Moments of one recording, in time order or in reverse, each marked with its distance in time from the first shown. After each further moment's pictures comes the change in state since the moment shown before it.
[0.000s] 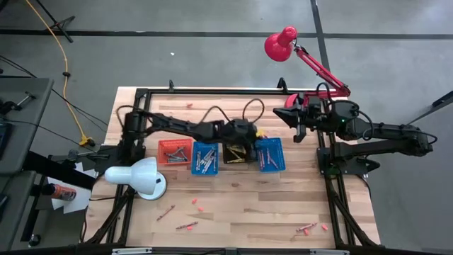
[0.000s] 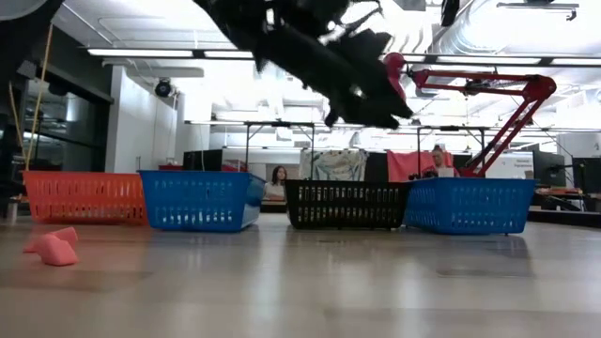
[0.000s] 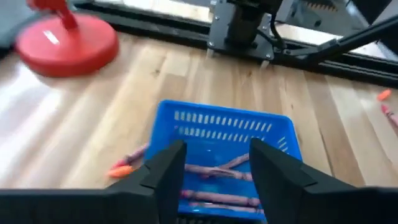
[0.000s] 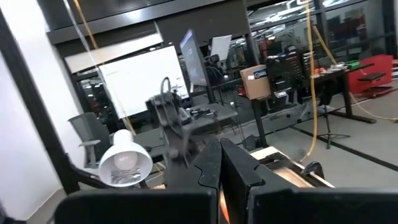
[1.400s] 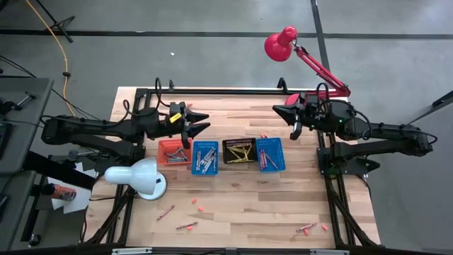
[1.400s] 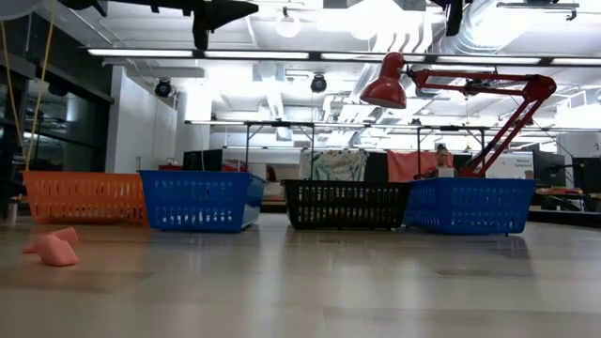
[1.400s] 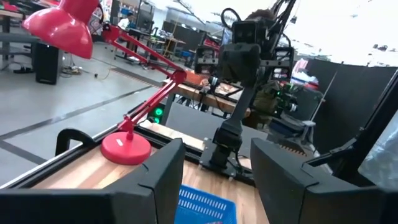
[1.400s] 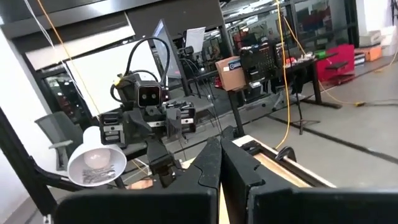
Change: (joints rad) left arm 0.003 -1.016 -0.756 0.295 -0.132 -0.158; right arm 0.000 0.001 -0.001 -0.059 0.114 0.003
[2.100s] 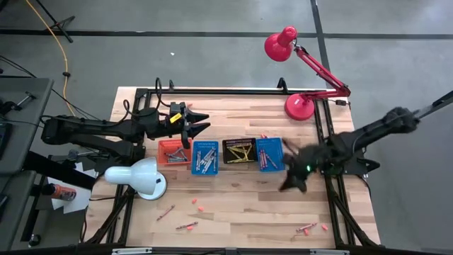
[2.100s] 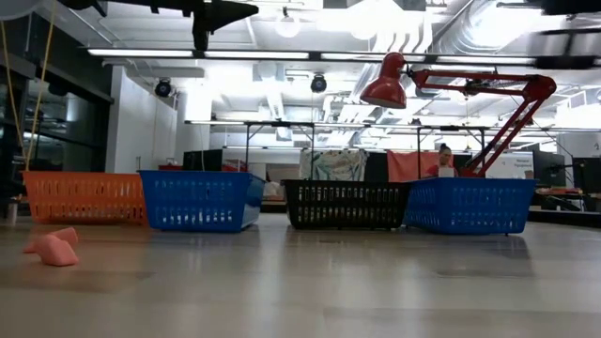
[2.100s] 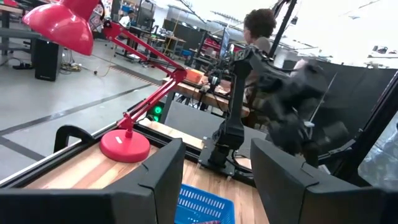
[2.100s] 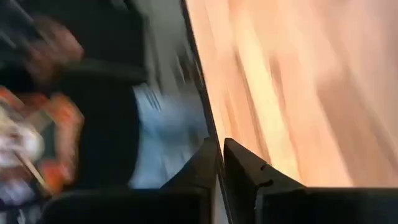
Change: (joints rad) left arm 0.000 0.000 0.000 -0.005 0.000 -0.017; right arm 0.510 0.199 0.019 -0.506 -0.435 0.757
